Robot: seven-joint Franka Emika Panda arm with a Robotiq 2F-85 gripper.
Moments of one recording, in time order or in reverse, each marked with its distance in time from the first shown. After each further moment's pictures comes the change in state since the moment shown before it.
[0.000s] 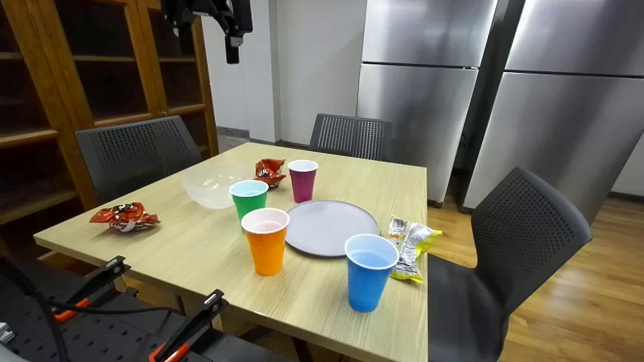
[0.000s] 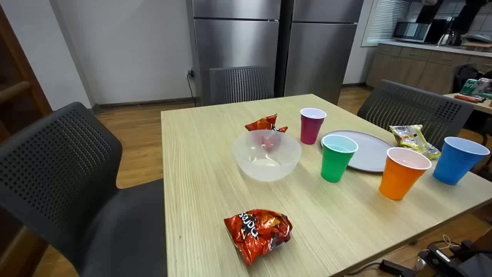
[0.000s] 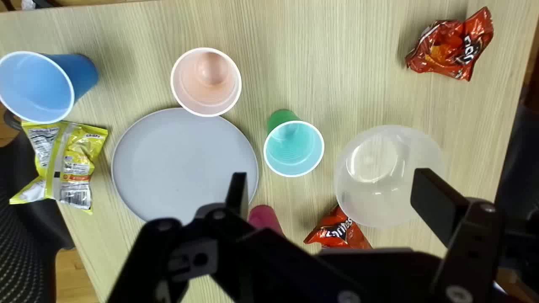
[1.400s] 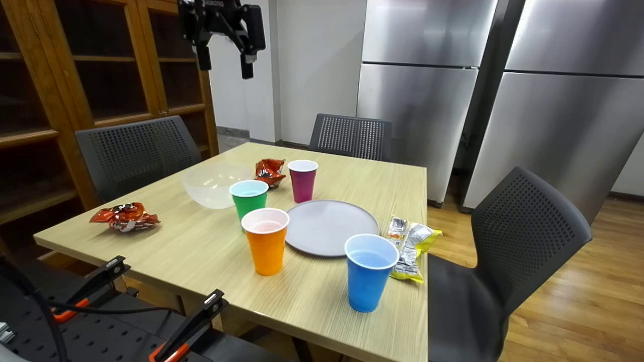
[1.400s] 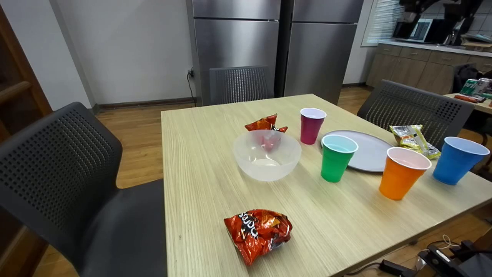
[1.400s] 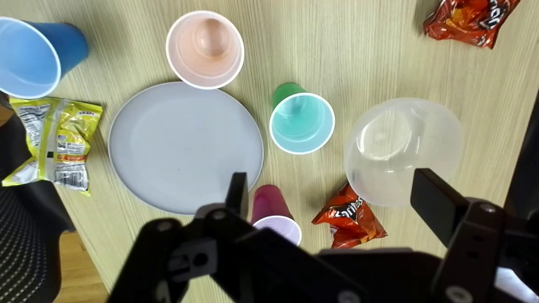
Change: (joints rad) arm -0.005 0.075 -0.002 -0.020 0.000 0.155 0.002
